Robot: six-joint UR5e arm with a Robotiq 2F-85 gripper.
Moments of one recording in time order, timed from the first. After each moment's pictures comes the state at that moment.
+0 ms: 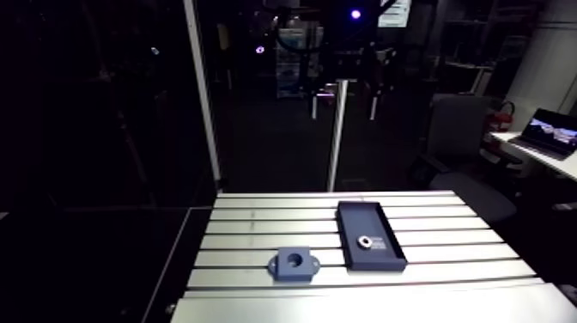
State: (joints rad) arm -0.06 -1.52 1.51 -1.52 -1.60 -1.52
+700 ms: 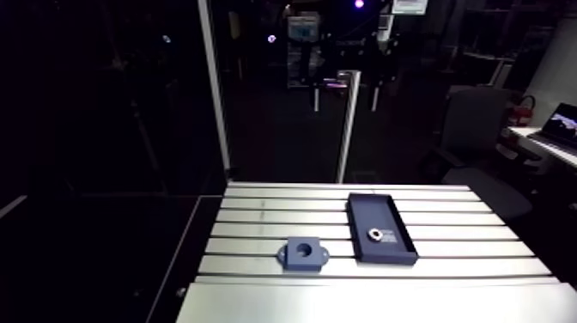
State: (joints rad) arm -0.01 -1.48 1.48 -1.53 -1.61 -1.57
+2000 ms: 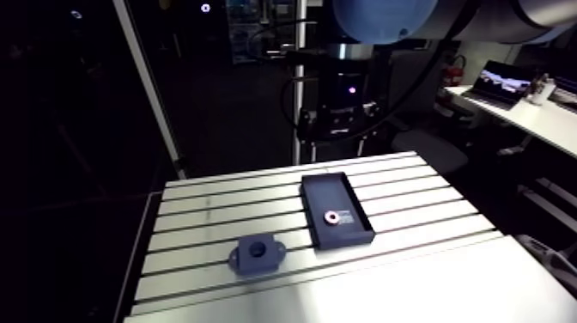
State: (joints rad) arm -0.23 -1.38 1.79 -1.96 -1.61 -1.78
